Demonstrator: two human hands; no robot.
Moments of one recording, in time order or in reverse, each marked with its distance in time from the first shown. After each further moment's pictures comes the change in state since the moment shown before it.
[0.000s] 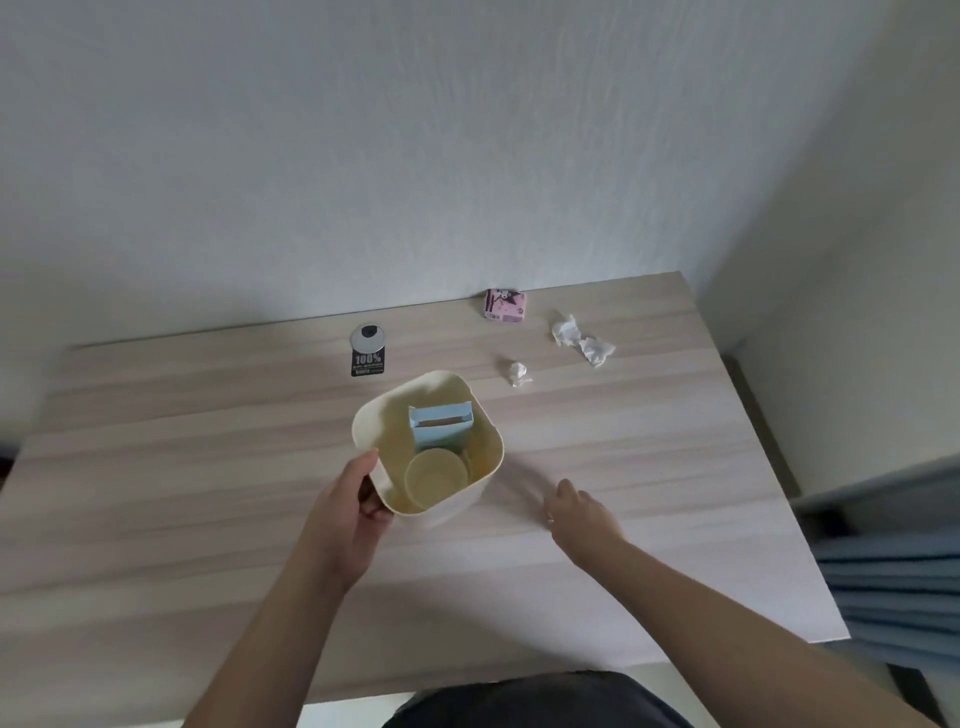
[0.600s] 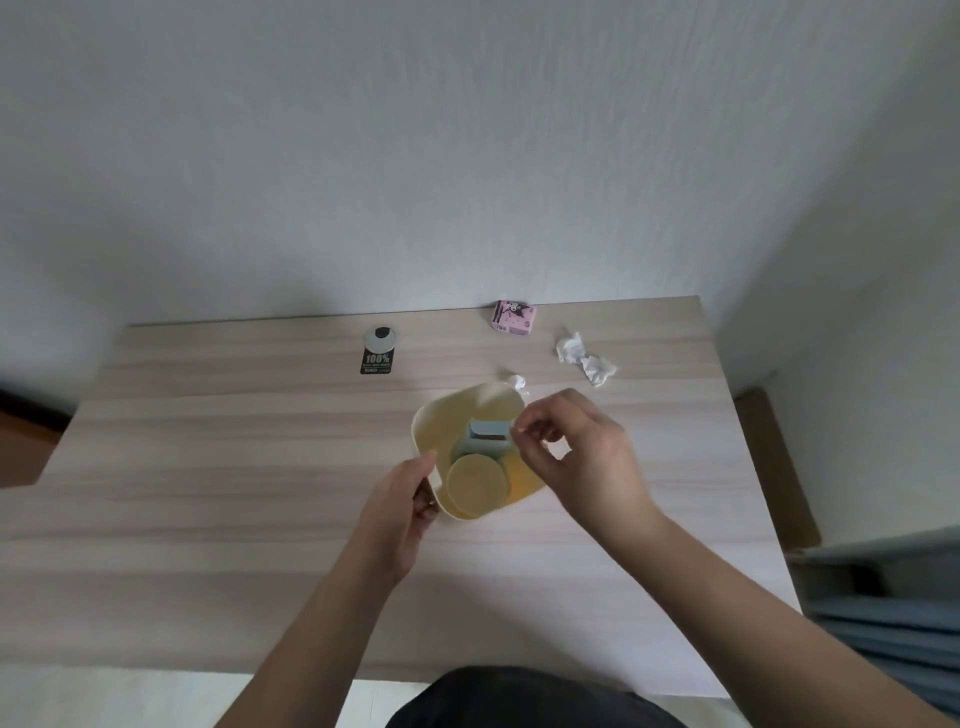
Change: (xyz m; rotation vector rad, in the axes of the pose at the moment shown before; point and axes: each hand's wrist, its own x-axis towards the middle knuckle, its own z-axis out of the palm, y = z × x) left_hand -0.019 -0.048 0.070 0.108 -0.004 0.067; right_hand -0.070 0.005 -0.176 0.737 0.824 -0.503
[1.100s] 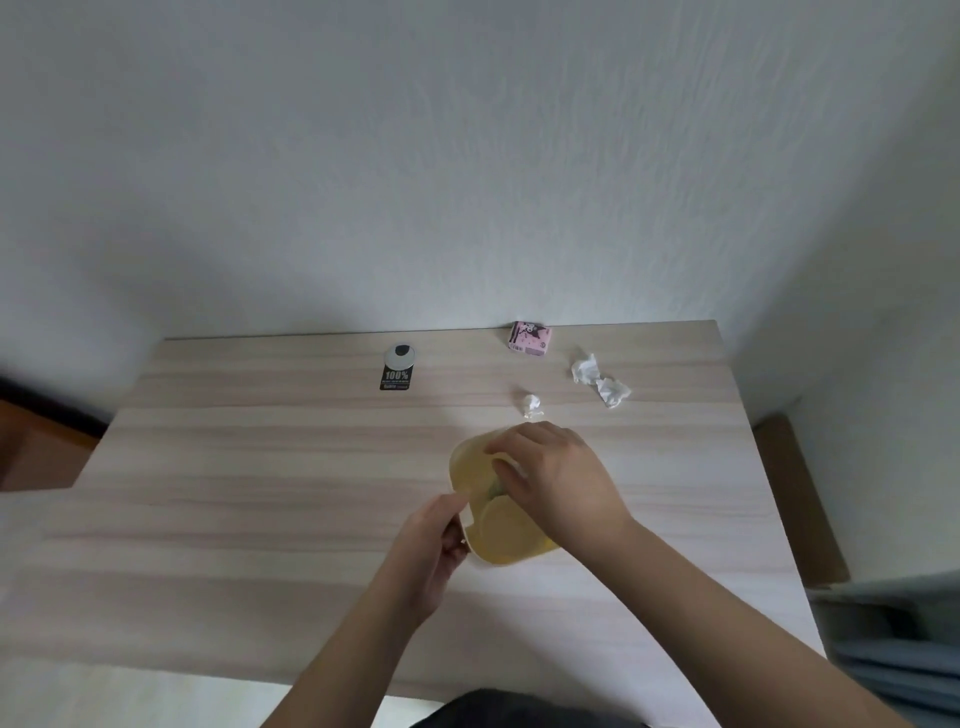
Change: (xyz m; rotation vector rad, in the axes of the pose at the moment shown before) left_hand -0.027 -0.010 0.014 0.003 -0.014 -0.042; right_hand 0.007 -0.001 0.026 -0.278 -0.243 -0.168
